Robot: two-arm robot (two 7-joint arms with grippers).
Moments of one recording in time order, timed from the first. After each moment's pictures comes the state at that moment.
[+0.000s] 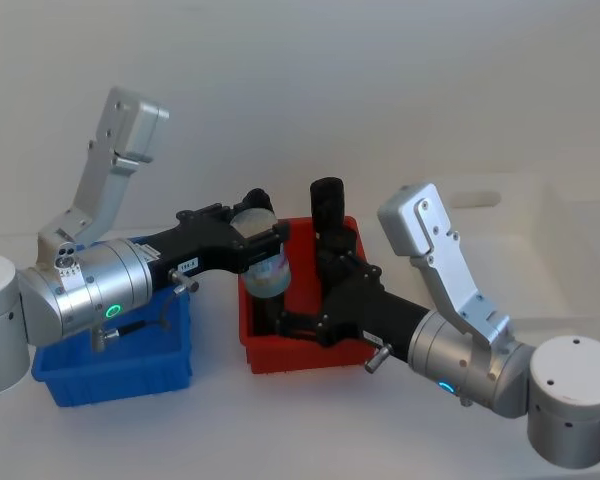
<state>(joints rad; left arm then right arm) -0.46 0.40 0.27 -1.62 -0.43 0.53 -0.52 0.29 0.15 -0.37 -1.62 0.06 0.29 0.48</state>
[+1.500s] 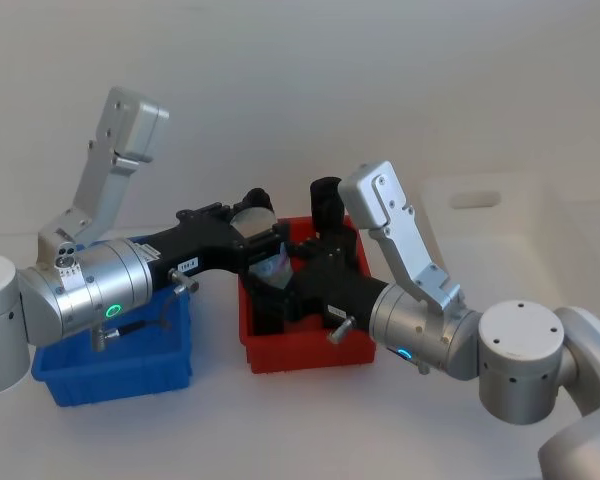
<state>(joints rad) -0.46 0.40 0.27 -1.62 -0.43 0.53 -0.52 0.43 0.07 -0.39 -1.40 0.06 0.23 0.51</state>
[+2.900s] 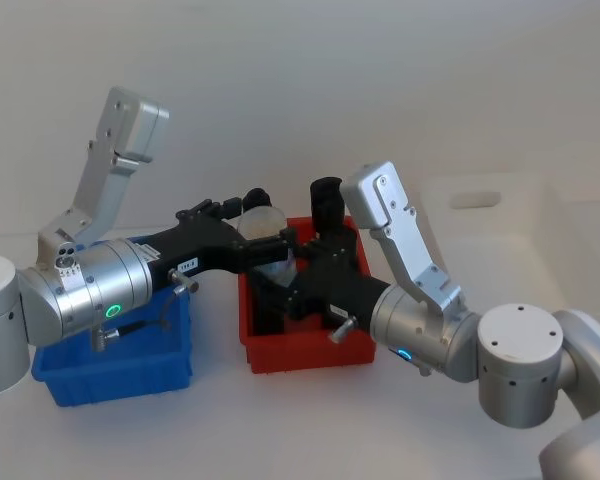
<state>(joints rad) -0.46 0.40 0.27 -1.62 -0.43 0.53 -0.52 0.43 0.07 -0.40 -1.40 0.08 0.23 0.47</state>
